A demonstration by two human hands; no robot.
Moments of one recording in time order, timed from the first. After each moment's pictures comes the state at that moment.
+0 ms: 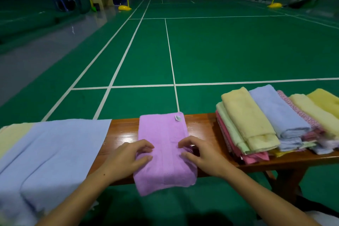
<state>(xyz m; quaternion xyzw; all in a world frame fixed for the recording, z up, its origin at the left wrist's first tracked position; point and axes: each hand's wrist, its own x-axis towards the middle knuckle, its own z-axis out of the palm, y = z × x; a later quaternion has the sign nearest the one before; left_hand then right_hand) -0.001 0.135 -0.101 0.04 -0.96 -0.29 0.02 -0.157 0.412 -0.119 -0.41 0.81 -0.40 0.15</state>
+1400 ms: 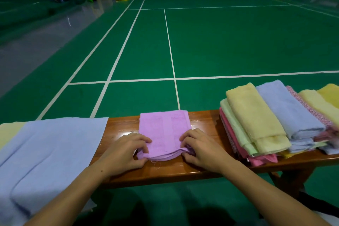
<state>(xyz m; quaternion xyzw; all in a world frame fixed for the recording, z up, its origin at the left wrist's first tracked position) -0.021 0.116 -0.099 -0.03 -0.98 -0.19 0.00 -0.177 0.396 -0.109 -0.52 0.83 -0.16 0.04</state>
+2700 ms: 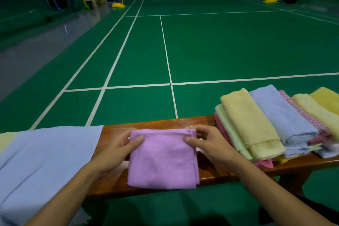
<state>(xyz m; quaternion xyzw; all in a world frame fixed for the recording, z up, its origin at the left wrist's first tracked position) -0.034 0.136 -0.067 0.12 -0.74 -0.67 -0.01 -0.192 0.406 -0.087 -0.25 0.71 -0.62 0.24</state>
